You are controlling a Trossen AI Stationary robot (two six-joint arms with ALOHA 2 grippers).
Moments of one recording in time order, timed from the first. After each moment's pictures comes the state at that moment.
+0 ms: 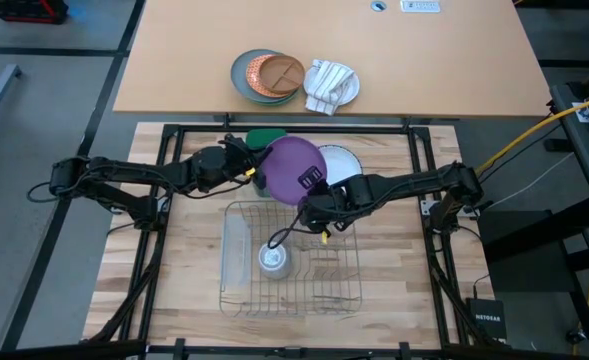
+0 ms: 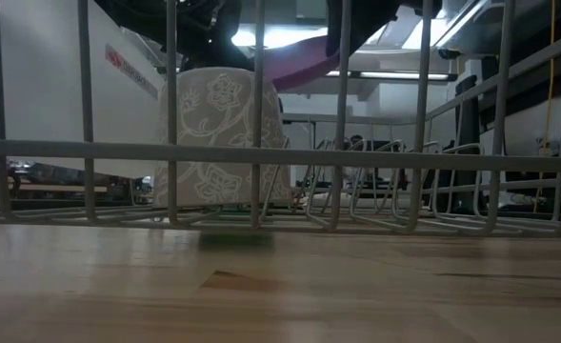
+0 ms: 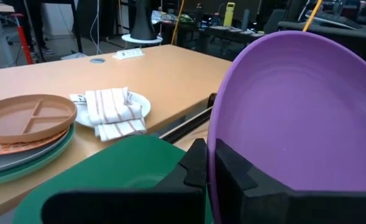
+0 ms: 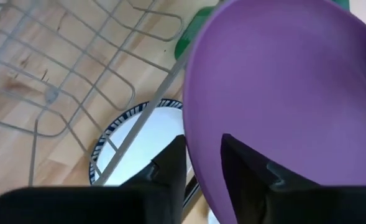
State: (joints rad) left arm 0.17 1.24 0.72 0.38 -0.49 -0.18; right arm 0.18 1.81 1.80 -1.22 0.54 -0.68
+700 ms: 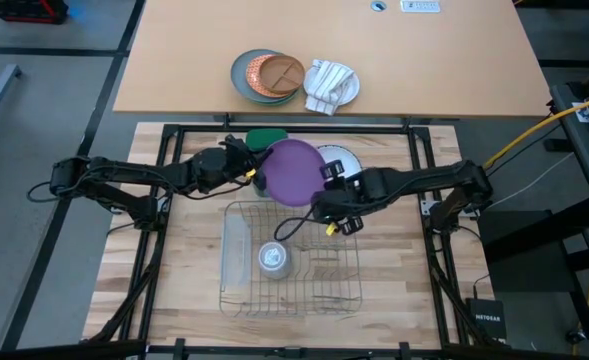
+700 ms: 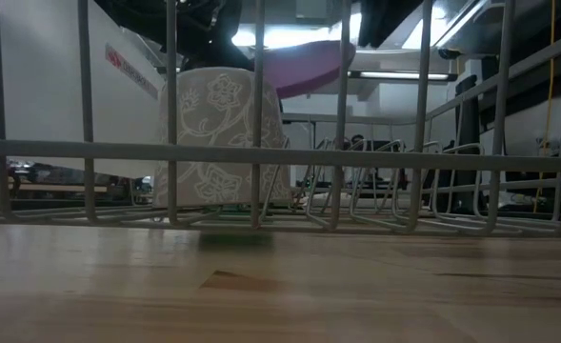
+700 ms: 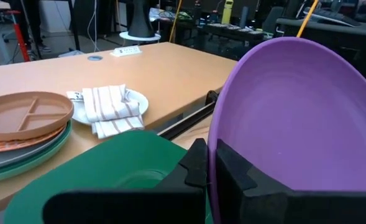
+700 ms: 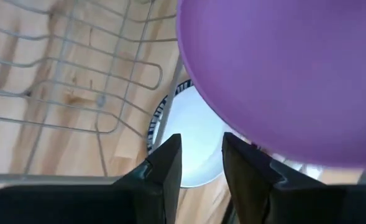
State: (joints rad) left arm 0.17 1.25 0.72 0.37 -0.49 -0.19; right arm 0.18 1.72 1.80 -1.37 0.44 -0.29
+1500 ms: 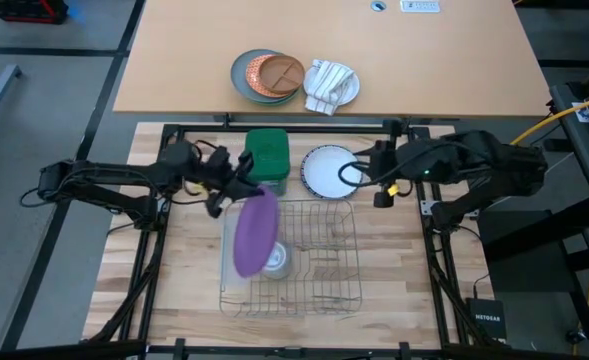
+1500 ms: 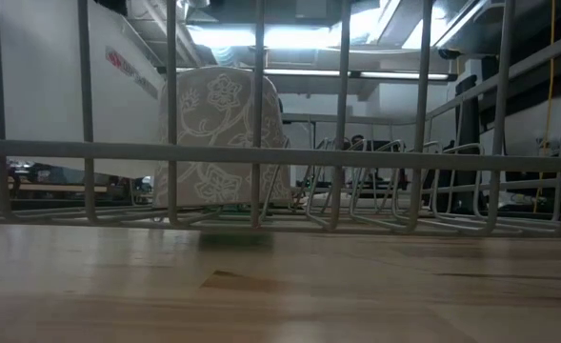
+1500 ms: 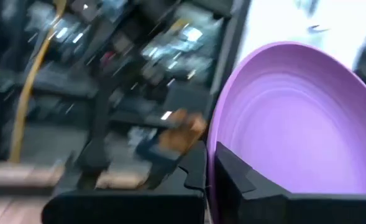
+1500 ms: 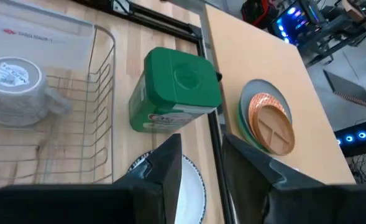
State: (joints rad) left arm 0.15 1.10 0.72 0.69 0.49 -0.36; right arm 0.18 1.32 1.80 -1.16 0.51 -0.21
